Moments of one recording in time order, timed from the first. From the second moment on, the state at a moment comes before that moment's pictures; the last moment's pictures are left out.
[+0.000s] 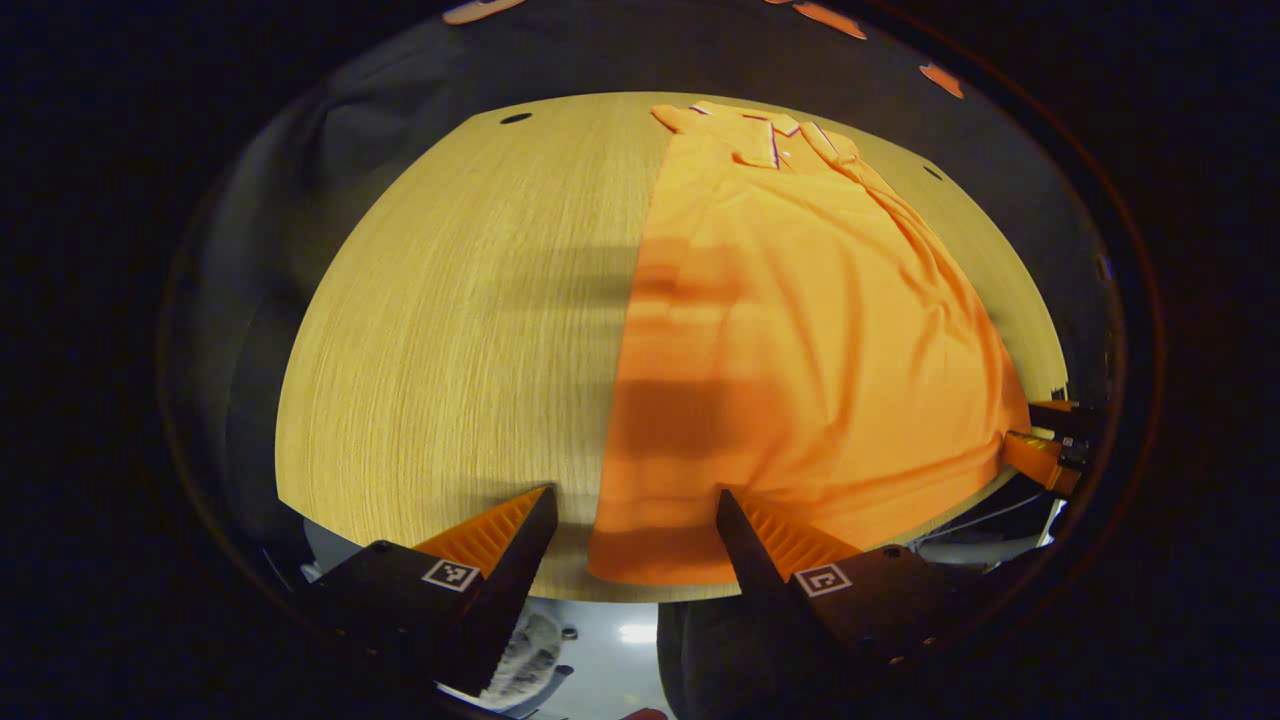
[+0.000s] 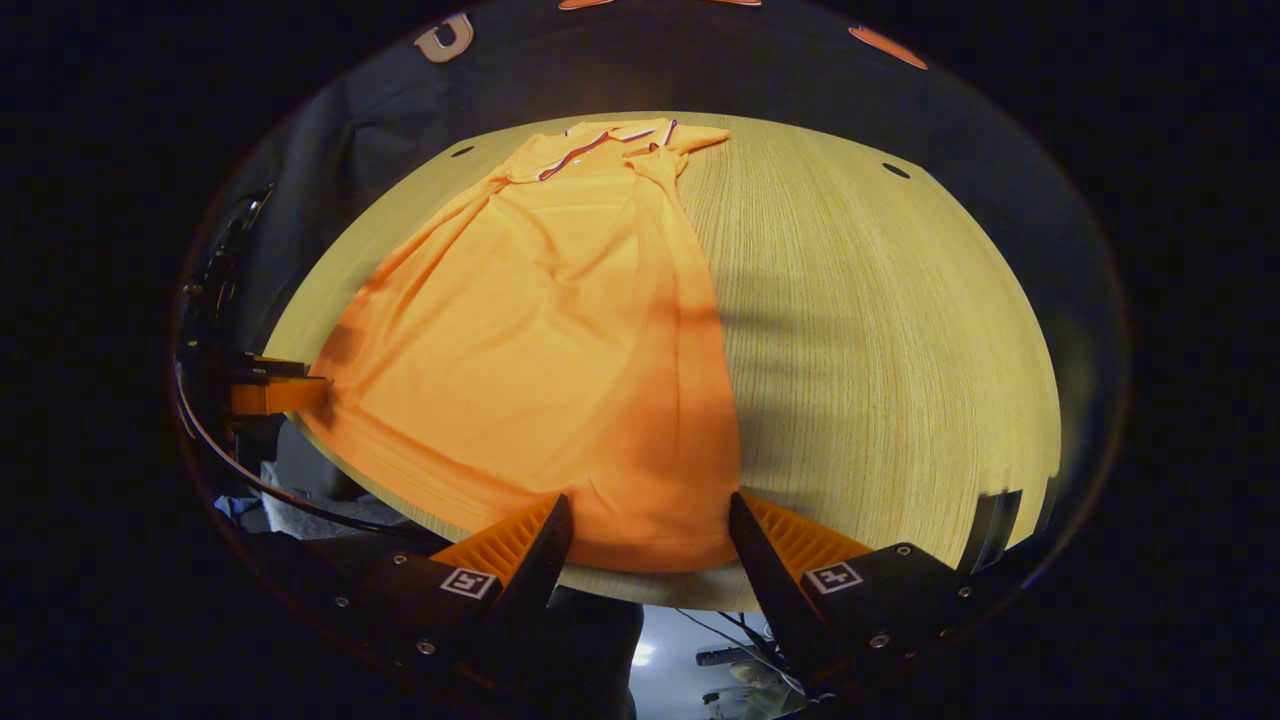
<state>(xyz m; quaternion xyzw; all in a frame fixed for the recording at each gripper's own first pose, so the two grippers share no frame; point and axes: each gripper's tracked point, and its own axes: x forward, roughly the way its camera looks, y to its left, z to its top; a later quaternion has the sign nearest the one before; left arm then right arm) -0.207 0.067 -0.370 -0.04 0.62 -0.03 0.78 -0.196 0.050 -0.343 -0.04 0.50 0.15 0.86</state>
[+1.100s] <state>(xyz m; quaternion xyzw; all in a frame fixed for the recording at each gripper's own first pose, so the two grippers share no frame) -0.162 0.001 -0.328 -0.17 0.57 -0.09 0.80 -0.172 0.079 -0.306 0.25 0.51 0.15 0.81</state>
